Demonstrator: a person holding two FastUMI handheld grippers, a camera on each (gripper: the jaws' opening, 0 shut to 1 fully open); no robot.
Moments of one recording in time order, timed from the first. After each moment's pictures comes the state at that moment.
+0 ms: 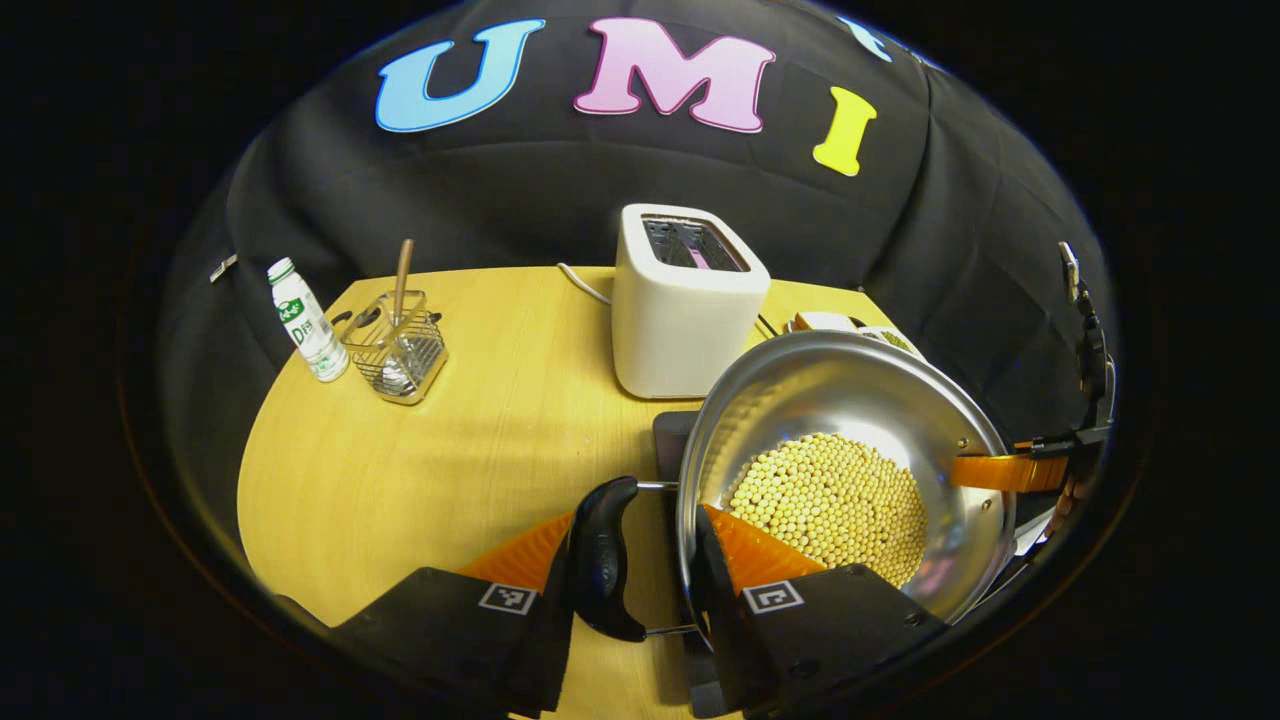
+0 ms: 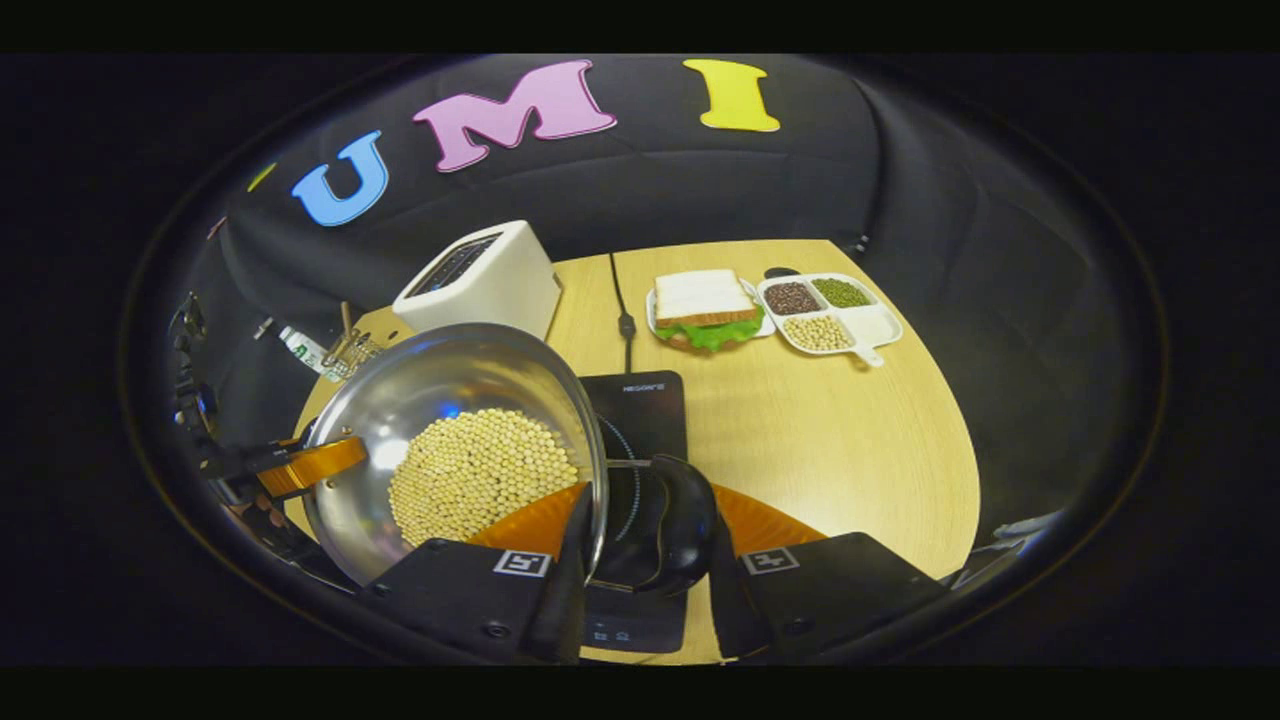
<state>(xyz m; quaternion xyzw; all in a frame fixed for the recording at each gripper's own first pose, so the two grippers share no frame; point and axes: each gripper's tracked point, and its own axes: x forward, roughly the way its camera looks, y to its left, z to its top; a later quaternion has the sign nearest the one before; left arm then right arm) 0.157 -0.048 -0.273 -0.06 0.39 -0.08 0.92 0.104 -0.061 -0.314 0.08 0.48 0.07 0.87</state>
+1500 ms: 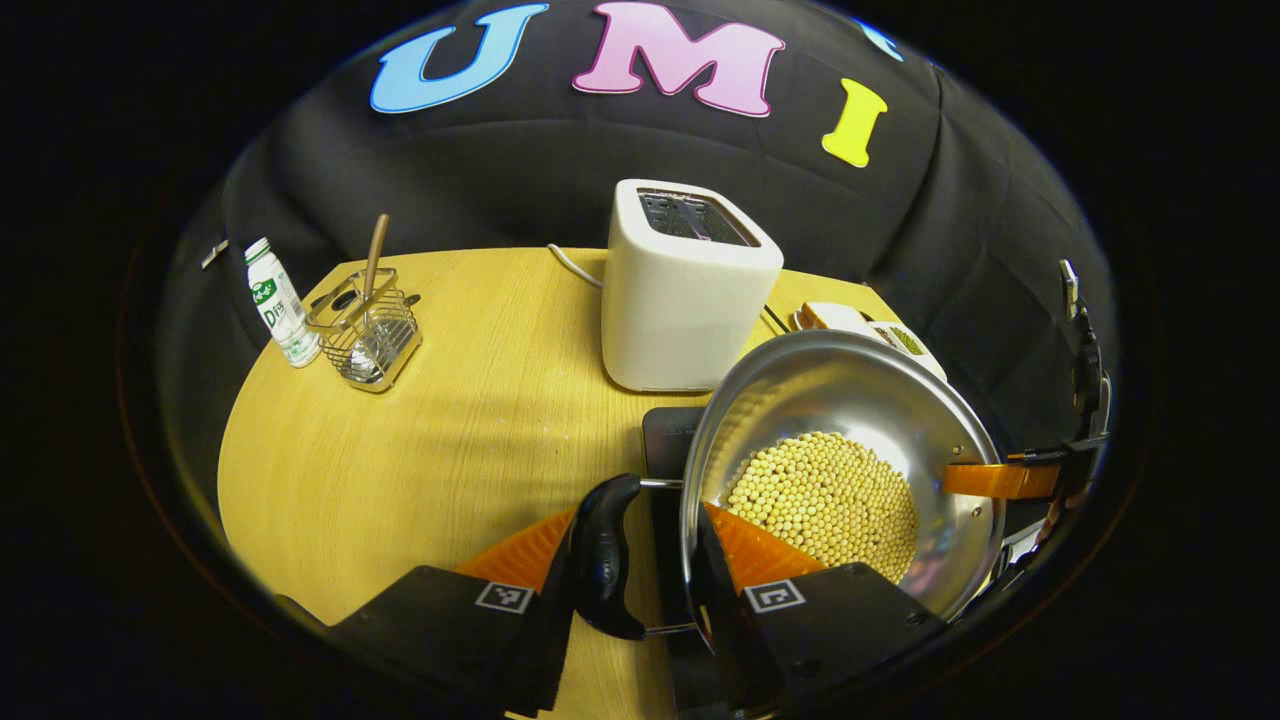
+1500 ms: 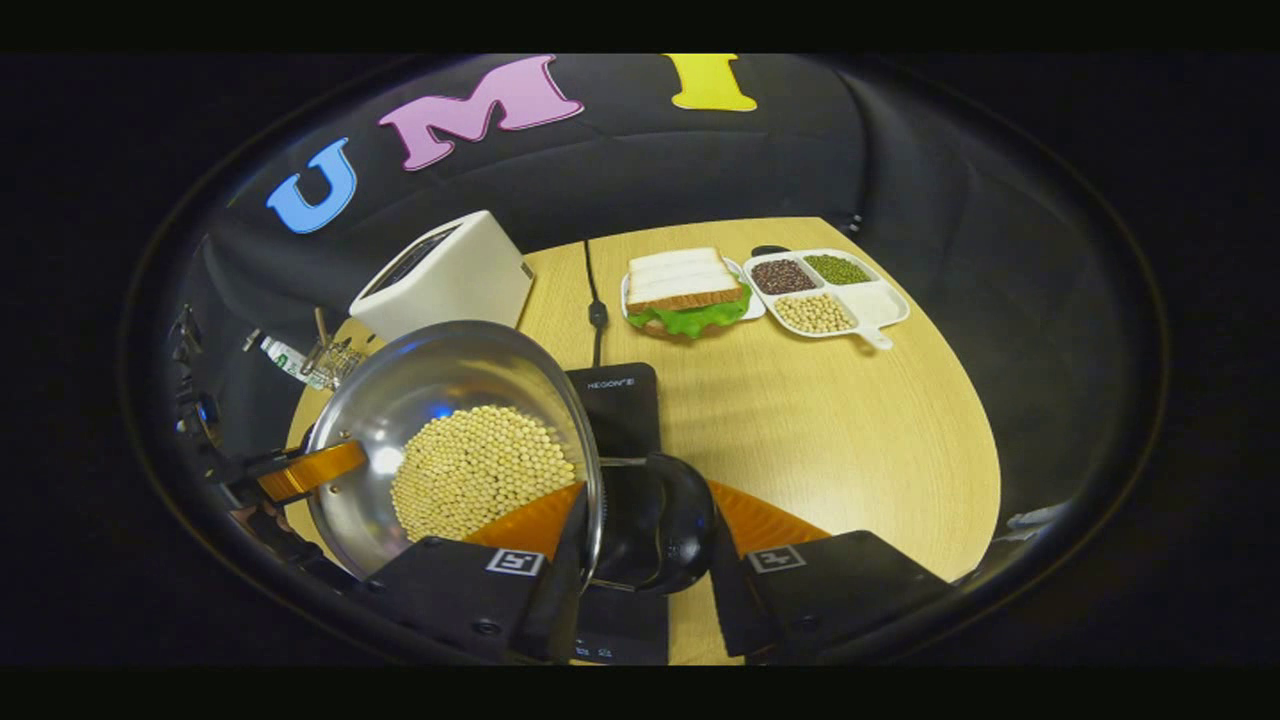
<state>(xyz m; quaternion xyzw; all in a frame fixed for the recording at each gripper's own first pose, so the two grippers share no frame) 0.175 -0.055 -0.296 -0.07 0.40 -0.08 0.91 0.115 -0.070 -0.350 0.10 0.49 0.05 0.86</state>
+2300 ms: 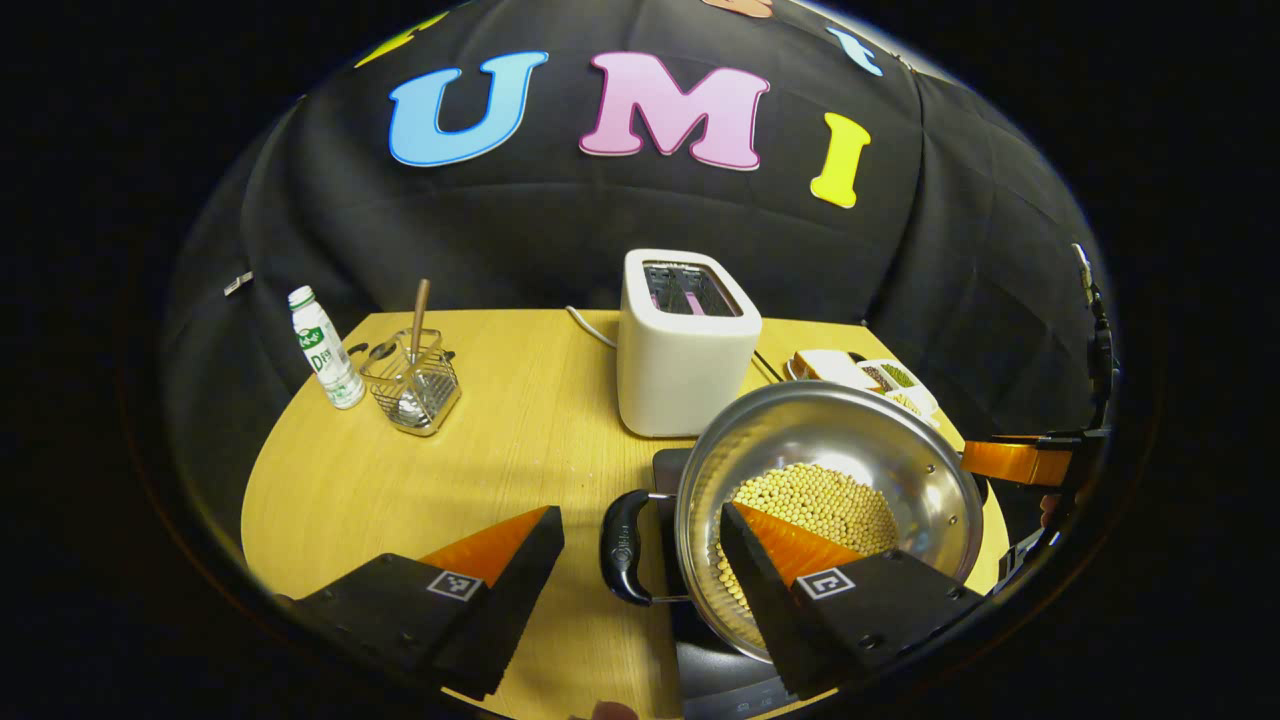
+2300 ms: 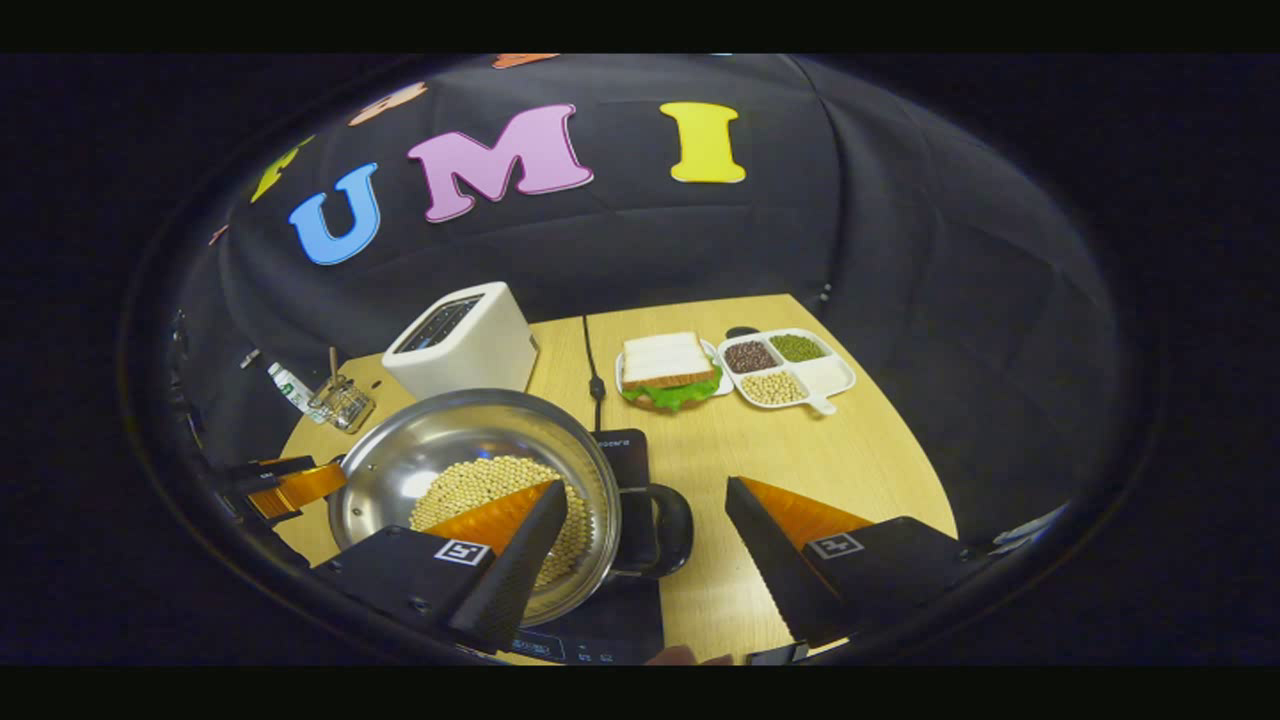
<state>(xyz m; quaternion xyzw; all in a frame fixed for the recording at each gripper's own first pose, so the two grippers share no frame) 0.154 -0.036 -0.229 -0.05 0.31 -0.06 0.95 0.119 -0.084 -0.263 0.08 0.35 0.02 0.93</state>
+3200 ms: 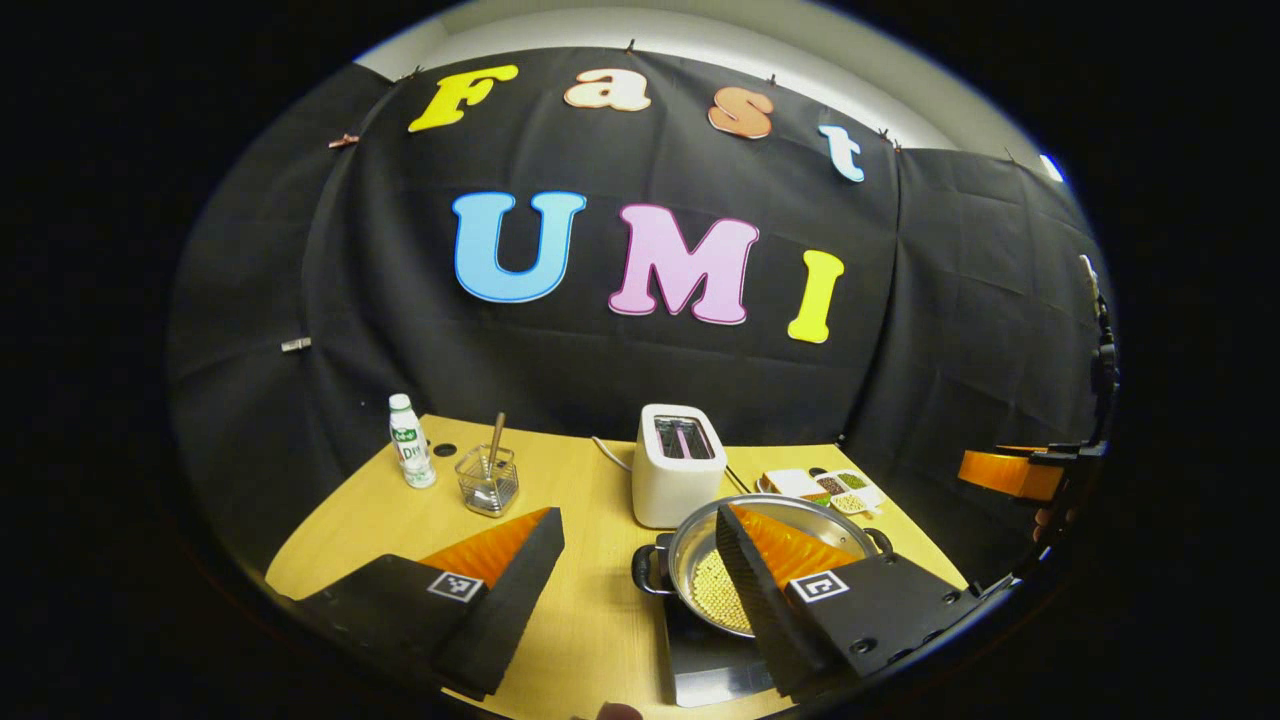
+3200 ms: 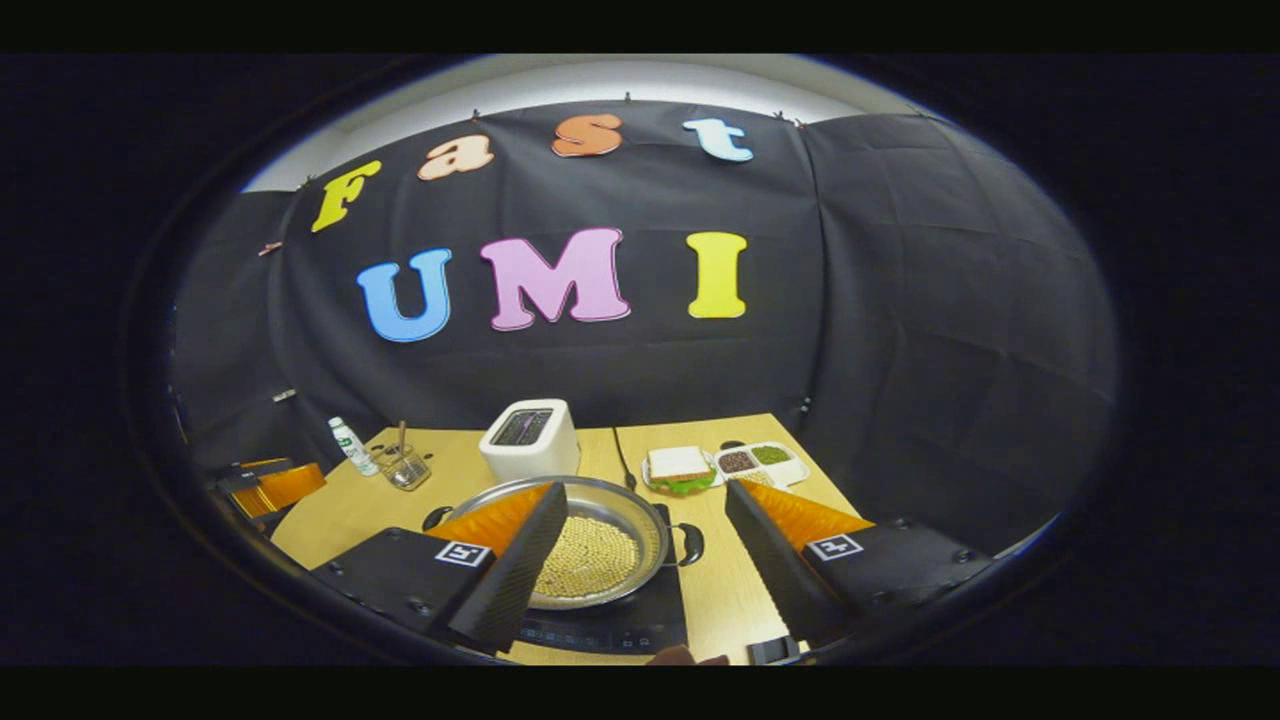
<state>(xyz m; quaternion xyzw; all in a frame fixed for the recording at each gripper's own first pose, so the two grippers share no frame) 0.051 0.006 -0.076 -0.07 0.13 -0.04 0.99 0.042 -0.048 -0.078 0.06 0.17 0.02 0.98</state>
